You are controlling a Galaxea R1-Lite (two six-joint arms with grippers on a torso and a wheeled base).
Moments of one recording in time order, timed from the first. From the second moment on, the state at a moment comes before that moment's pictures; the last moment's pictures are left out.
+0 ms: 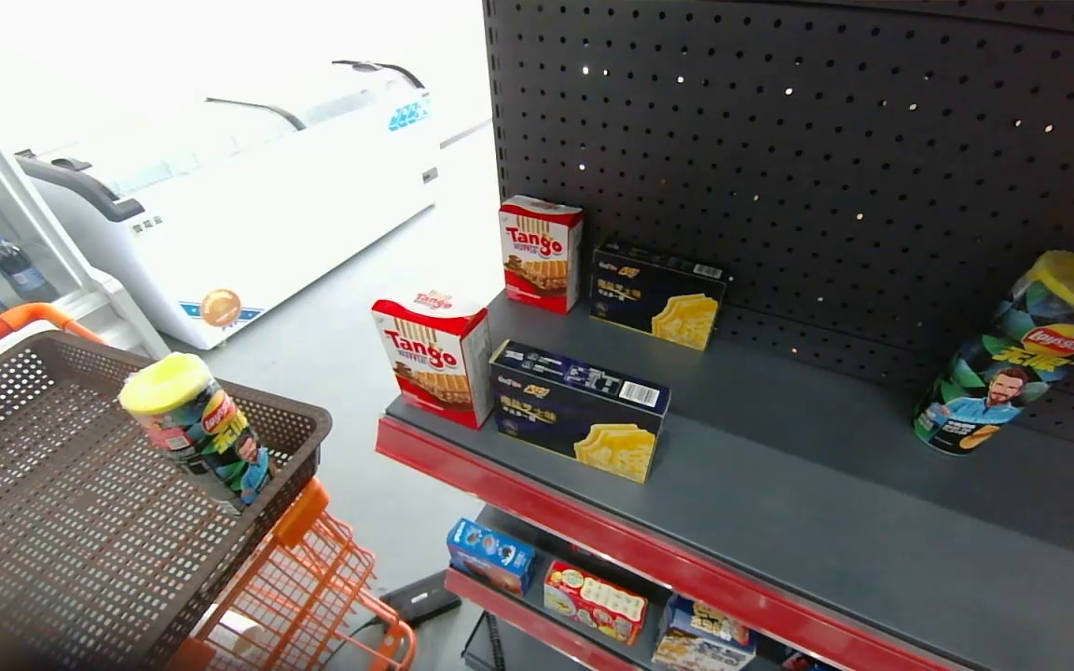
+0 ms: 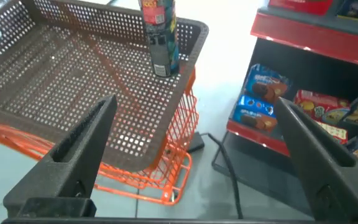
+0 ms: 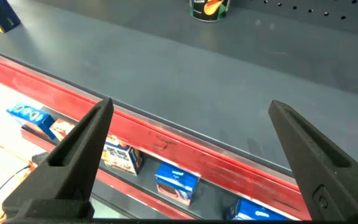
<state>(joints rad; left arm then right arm) 0.00 0.23 -0.24 0.11 0.05 0.02 0.00 0.00 0.00 0.00 -0.01 0.00</state>
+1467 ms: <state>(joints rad) 0.27 1.47 -0.20 -1.04 -0.14 0.09 0.00 0.00 0.00 0.00 -0.01 0.00</state>
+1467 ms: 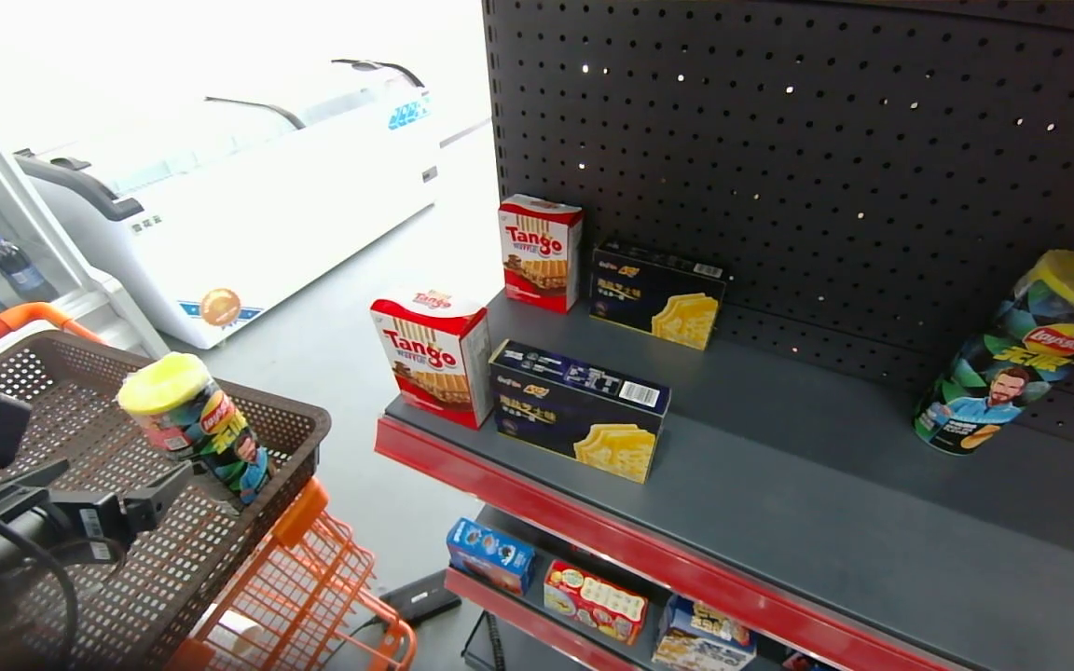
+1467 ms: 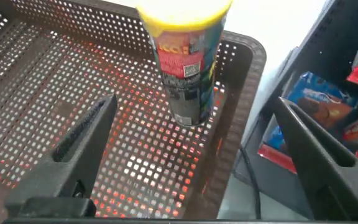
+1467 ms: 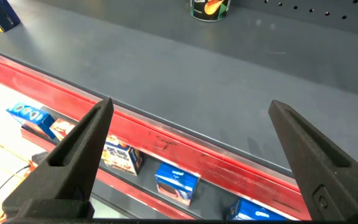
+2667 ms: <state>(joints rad) 0.20 2.15 -0.53 -1.55 -0.14 0.03 0.00 0.00 0.00 0.00 -0.01 0.00</state>
